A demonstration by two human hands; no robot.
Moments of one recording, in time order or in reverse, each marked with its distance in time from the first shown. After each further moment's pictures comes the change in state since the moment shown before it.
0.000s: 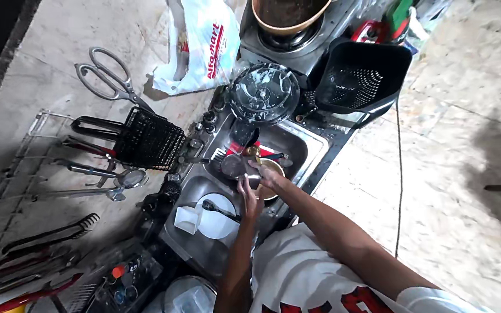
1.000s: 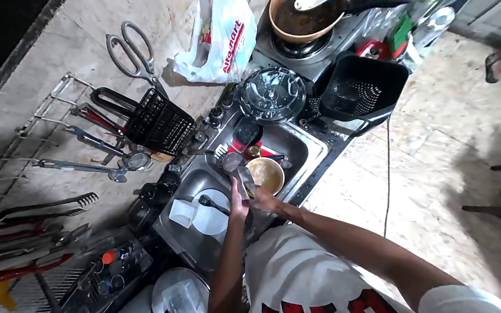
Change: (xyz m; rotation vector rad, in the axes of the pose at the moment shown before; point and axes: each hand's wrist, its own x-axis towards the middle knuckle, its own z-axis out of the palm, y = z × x) left_hand 0.017 0.018 -0.061 -1.333 -0.046 -1.020; right_hand -0.093 0.040 0.014 -1.320 -0.331 -0.358
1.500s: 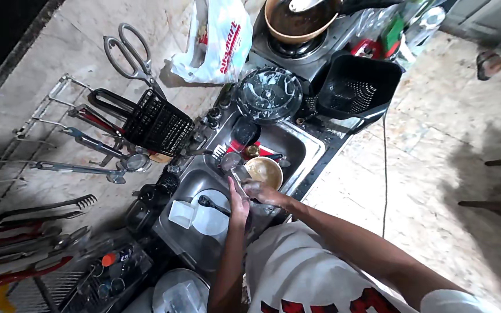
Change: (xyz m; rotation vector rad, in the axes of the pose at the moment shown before) left_hand -0.014 0.002 0.012 -0.019 0.052 0.080; right_hand -0.003 0.005 -0.017 0.376 -0.030 -0.201
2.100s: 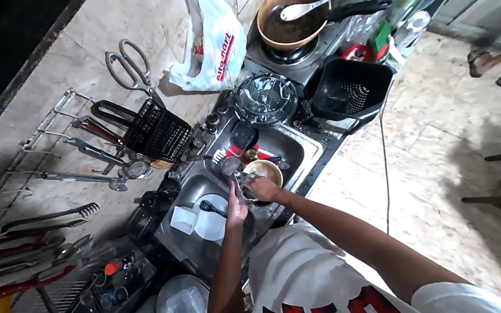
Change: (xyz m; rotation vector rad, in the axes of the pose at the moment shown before) left_hand 0.006 0.007 -0.017 0.052 -0.086 -0.133; right_hand 0.031 0.015 -0.013 -0.917 -0.101 -0.010
